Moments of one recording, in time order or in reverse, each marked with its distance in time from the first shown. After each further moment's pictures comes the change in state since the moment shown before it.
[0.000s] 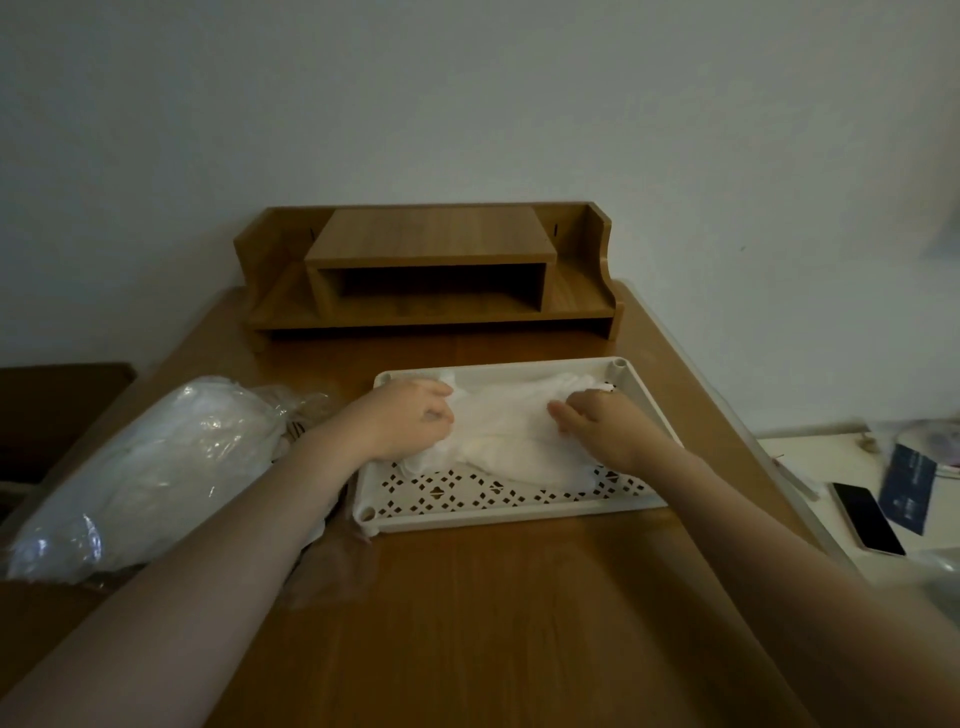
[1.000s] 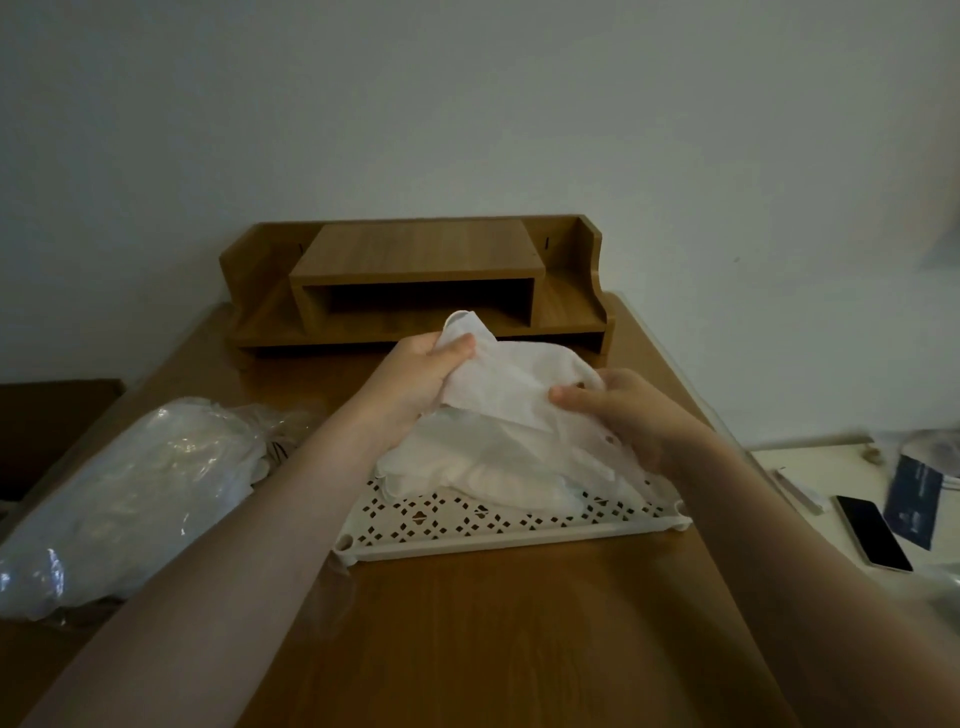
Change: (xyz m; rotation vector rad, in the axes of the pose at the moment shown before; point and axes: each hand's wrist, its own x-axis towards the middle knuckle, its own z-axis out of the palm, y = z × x) left_hand 0.016 0.054 -0.023 -1.116 0.309 -0.186; right_hand -0.002 0.001 -0.043 0.905 -0.187 0.115
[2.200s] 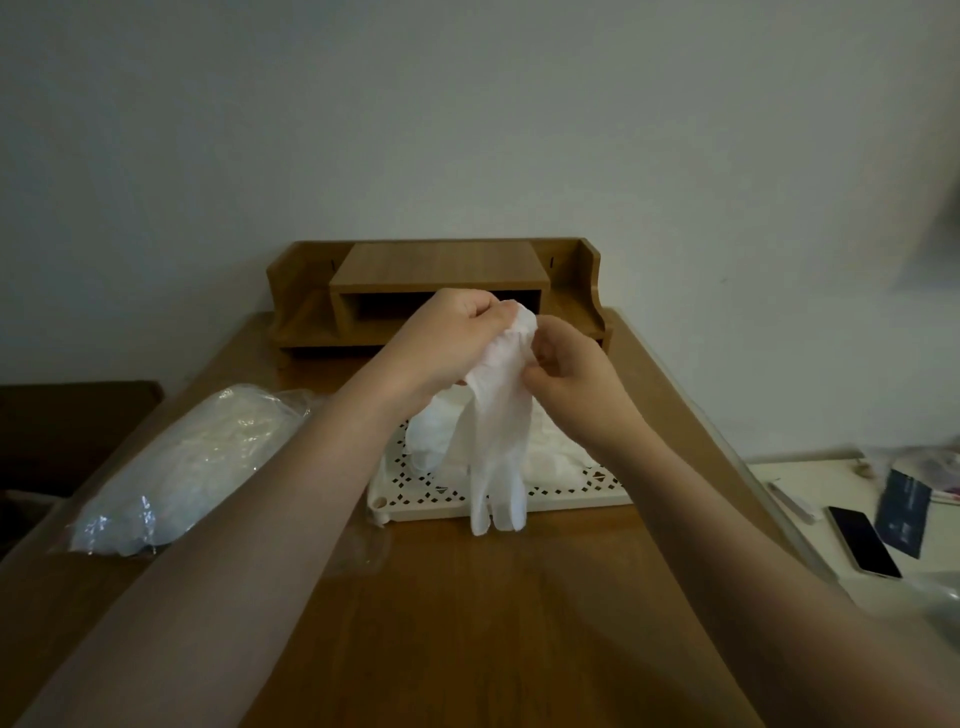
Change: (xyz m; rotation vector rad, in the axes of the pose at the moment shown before) left_hand -0.074 0.056 0.000 0.315 0.020 0.351; right_hand -0.056 -0.042 0.078 -0.325 0.279 -0.602
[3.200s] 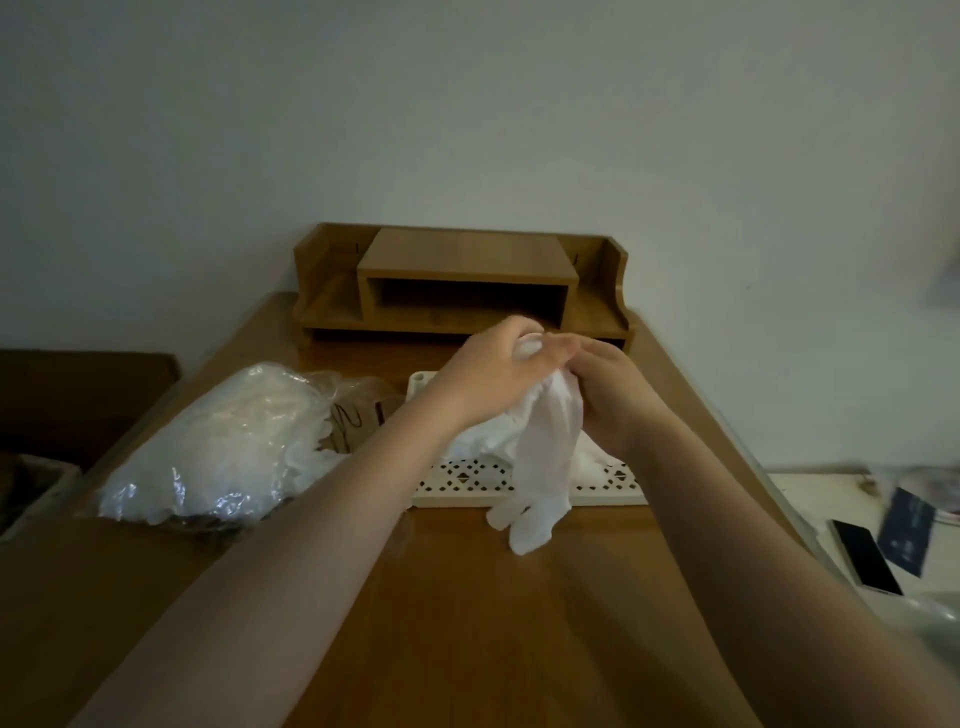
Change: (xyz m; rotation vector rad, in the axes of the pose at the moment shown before) left_hand -0.012 -0.026 0.010 0.159 -0.113 -0.026; right_hand 0.013 0.018 0.009 0.610 -0.135 0.355
